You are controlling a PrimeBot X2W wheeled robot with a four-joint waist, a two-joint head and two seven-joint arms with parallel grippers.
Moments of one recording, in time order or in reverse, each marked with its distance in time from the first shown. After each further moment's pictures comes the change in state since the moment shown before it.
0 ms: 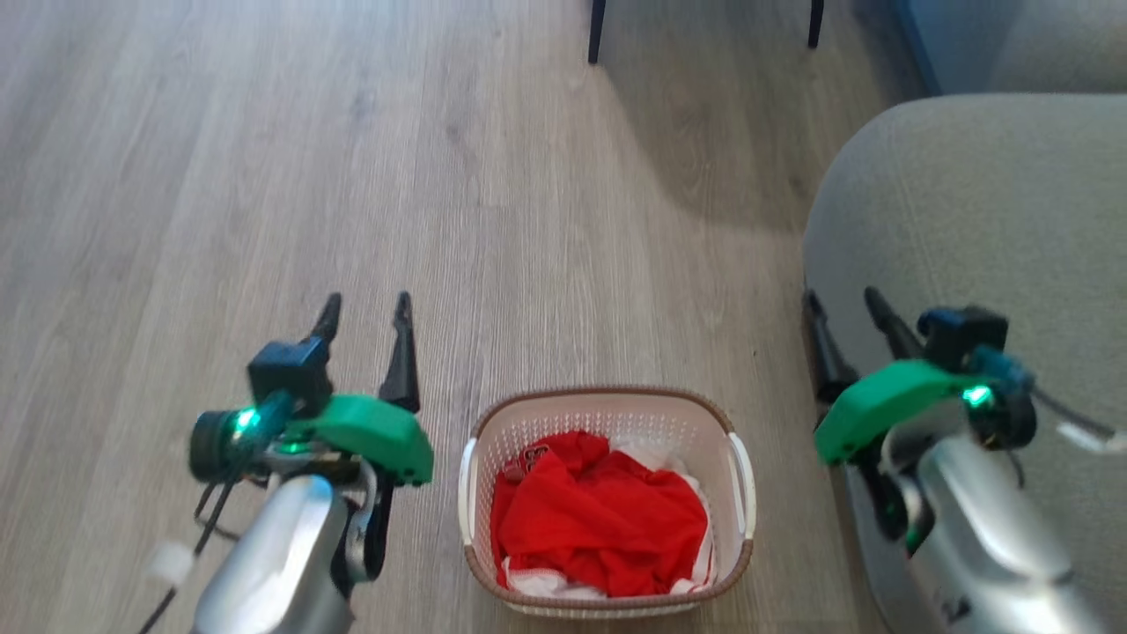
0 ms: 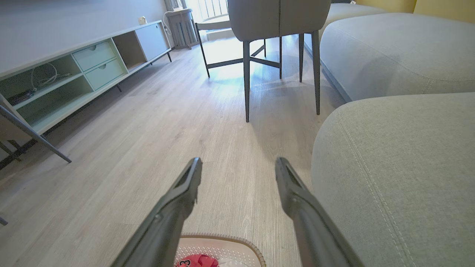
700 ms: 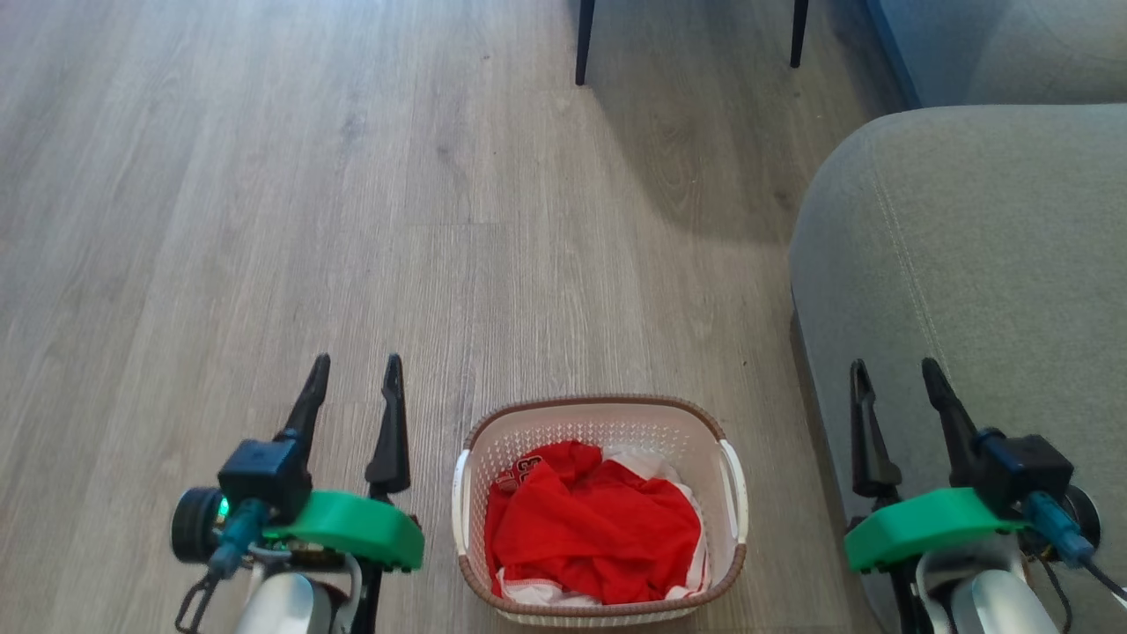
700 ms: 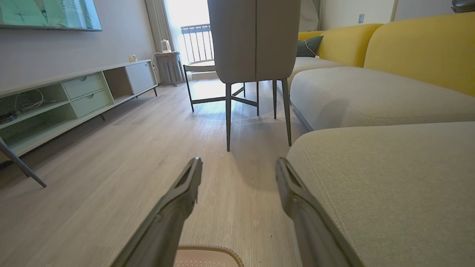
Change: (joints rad) left arm 0.291 -0.095 0.234 -0.273 0.222 -0.157 -0.002; right arm 0.431 0.126 -0.274 -0.511 -0.327 0.000 -0.002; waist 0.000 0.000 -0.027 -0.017
